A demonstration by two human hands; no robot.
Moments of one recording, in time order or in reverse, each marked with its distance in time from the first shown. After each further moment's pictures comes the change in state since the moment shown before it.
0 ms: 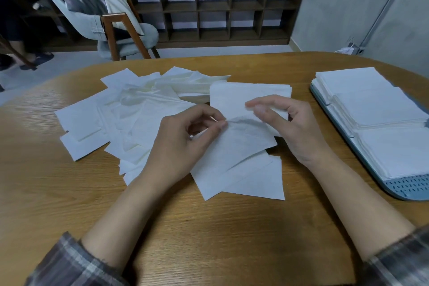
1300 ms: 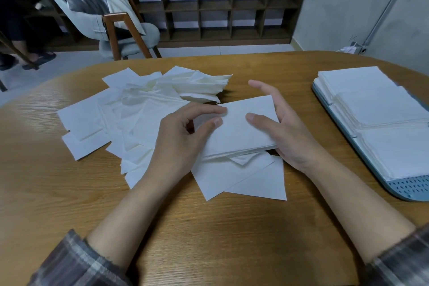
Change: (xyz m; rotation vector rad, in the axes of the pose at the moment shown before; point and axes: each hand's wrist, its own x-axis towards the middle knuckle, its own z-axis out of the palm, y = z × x) left_hand 0.004 -0.013 0.005 -0.061 0.076 -0.088; right_hand -0.002 -0.003 0.016 0.360 -0.094 0.201
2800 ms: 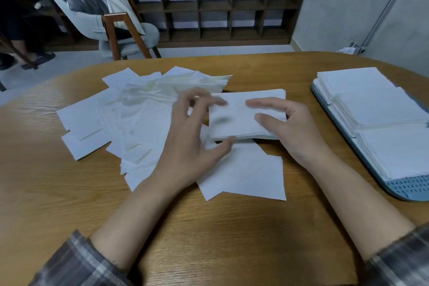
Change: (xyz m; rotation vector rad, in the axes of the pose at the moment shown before) left_hand -0.007 0.008 0.005 0.322 -0.042 0.227; right_hand 0.003 0.001 -0.014 -0.353 0.161 -0.090
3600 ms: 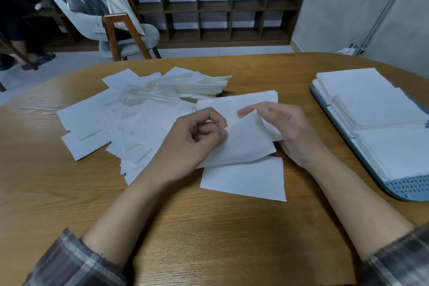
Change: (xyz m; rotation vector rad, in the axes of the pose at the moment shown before) left_hand 0.005 0.014 -0.016 -0.429 -0.218 -0.253; right_hand -0.004 -0.005 0.002 0.193 -0.170 -0.001
